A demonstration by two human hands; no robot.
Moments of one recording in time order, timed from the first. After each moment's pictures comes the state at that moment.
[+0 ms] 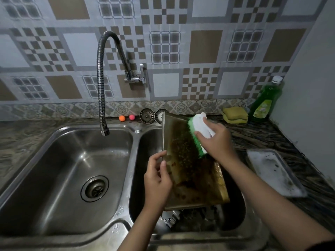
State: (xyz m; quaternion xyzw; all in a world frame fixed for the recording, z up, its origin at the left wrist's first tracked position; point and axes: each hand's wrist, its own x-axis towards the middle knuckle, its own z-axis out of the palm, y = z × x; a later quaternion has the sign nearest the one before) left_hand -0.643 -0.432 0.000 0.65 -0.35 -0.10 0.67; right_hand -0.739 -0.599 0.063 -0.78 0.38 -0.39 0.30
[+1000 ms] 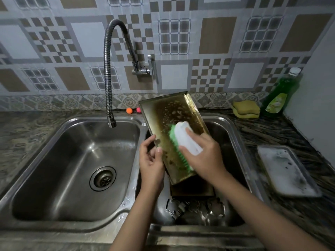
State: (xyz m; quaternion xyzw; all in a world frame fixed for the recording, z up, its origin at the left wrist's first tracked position) left_hand -0.619 -0.440 0.009 0.57 -0.22 -0.17 0.78; right_hand -0.724 -0.530 0.046 -0.82 0.29 -0.40 0.30
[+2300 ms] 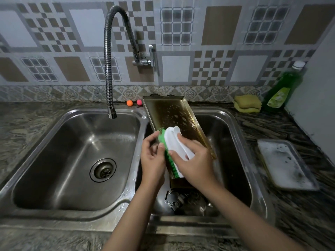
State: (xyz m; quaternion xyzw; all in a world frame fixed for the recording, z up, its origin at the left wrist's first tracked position) left_hand -0.624 -0.437 0.005 0.55 -0.17 -0.22 0.78; right_hand -0.718 -0.493 0.024 -0.76 0.30 -0.41 0.41
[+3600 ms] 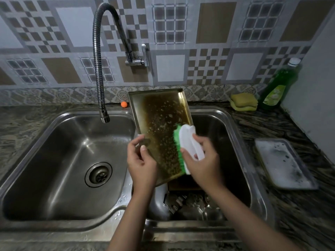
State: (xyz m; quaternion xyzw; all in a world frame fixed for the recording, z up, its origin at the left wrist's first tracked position) left_hand -0.616 -0.428 0.014 0.66 -0.21 -0.03 0.72; right_hand -0.731 -0.521 -0.004 -0.72 0.33 -0.45 0.41
